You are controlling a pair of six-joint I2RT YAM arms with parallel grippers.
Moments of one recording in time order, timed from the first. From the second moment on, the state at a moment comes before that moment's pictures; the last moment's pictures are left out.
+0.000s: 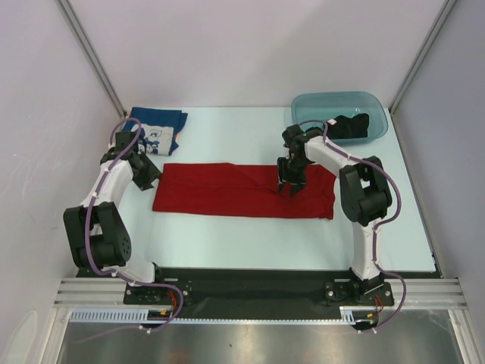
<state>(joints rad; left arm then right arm) 0.15 1.54 1.13 -0.67 -0.01 -0.58 0.42 2.07 1.60 -0.93 -0.21 0.43</state>
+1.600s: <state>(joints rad) 0.04 1.88 1.31 -0.65 0.17 -0.53 0.31 1.72 1.16 -0.82 -0.05 0.43</state>
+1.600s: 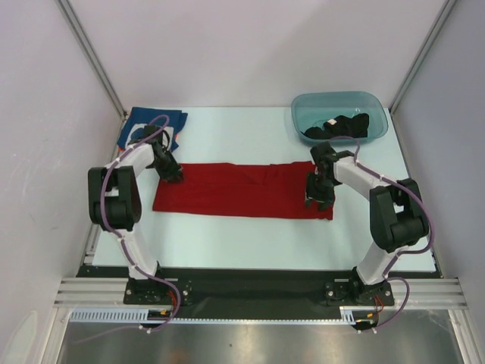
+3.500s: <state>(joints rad) -0.21 0.96 1.14 -0.86 -0.20 -0.39 0.50 2.54 2.31 -0.98 0.27 0.66</state>
